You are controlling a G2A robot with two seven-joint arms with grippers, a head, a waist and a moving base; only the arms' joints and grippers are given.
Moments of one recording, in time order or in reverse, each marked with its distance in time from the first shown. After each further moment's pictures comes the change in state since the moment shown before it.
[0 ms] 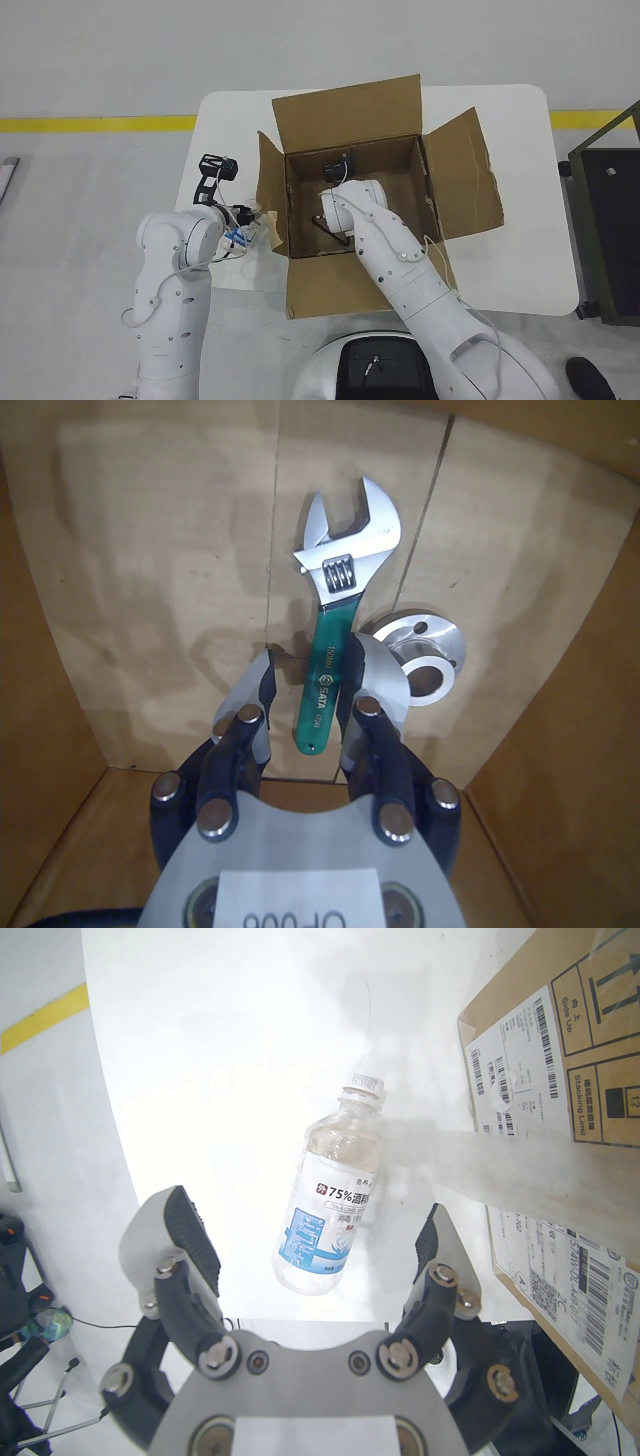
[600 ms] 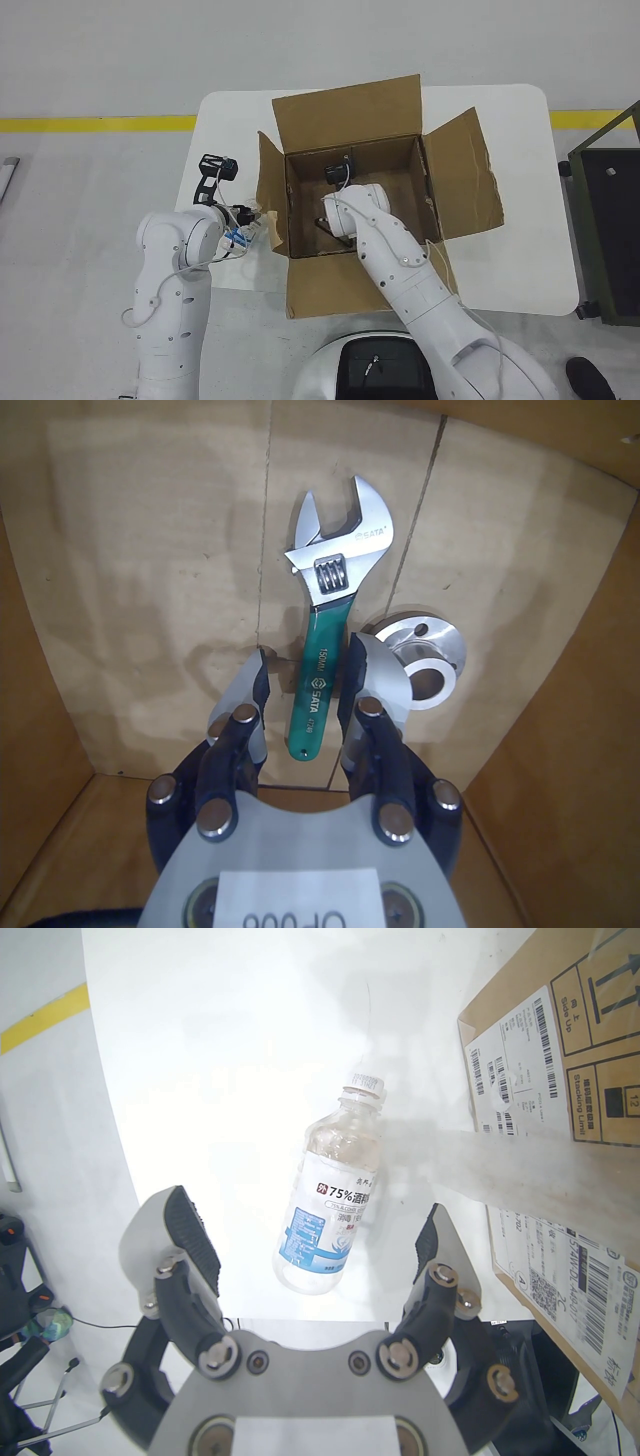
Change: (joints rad) left arm 0.000 0.000 0.000 0.000 0.000 0.000 0.000; right arm -0.030 0.006 0.007 -0.020 -0.023 -0.016 -0.020
